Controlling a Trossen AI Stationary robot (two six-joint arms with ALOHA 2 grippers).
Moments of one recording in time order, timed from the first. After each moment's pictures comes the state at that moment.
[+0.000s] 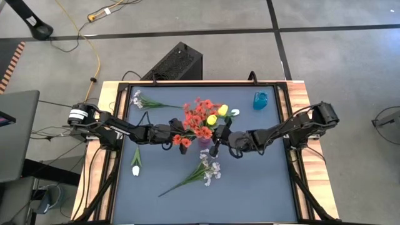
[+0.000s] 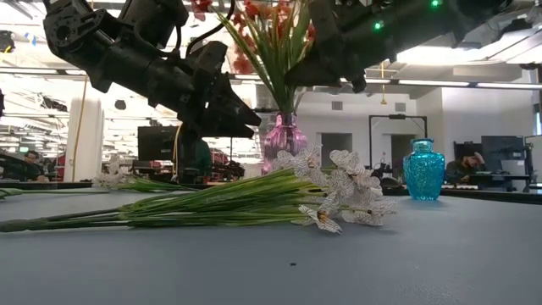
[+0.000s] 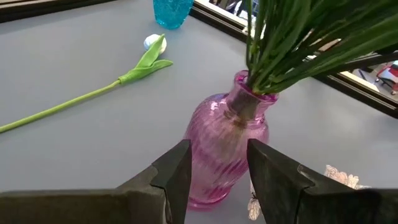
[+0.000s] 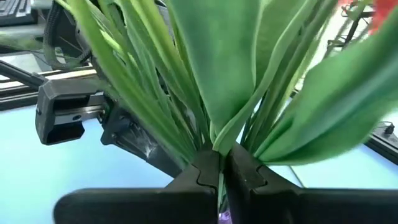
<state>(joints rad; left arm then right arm) -0.03 1.56 0.53 0.70 -0.27 -0.46 0.21 1.58 0.80 0.50 0.65 0.19</state>
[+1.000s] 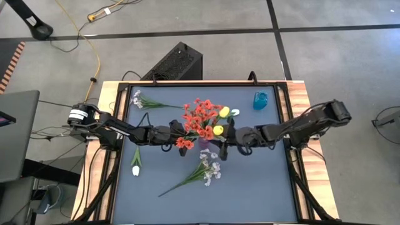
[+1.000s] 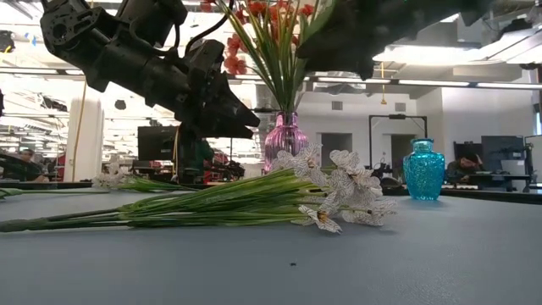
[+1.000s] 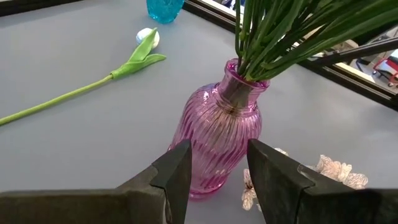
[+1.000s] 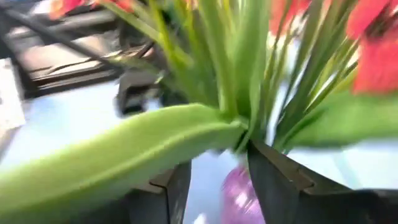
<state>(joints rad) -0.06 1.56 0.53 0.69 -0.27 -0.45 0.21 1.41 0.80 0.27 0.42 0.26</state>
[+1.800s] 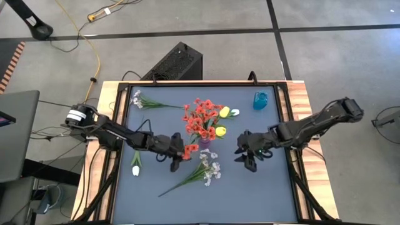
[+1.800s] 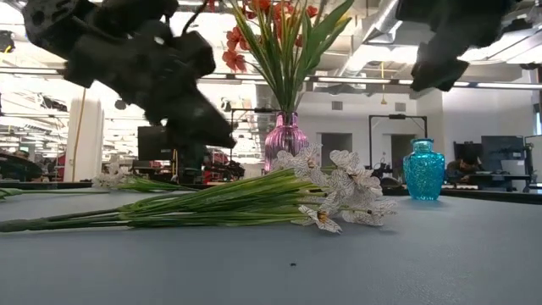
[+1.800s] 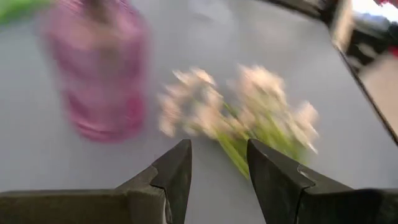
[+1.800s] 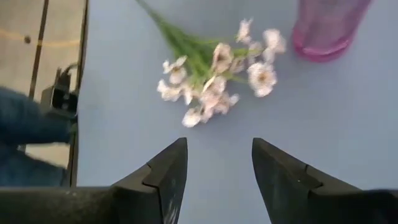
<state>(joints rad) -0.17 1.54 0.53 0.55 -0.05 -0.37 0.30 1.15 0.80 -0.43 0.02 0.55</state>
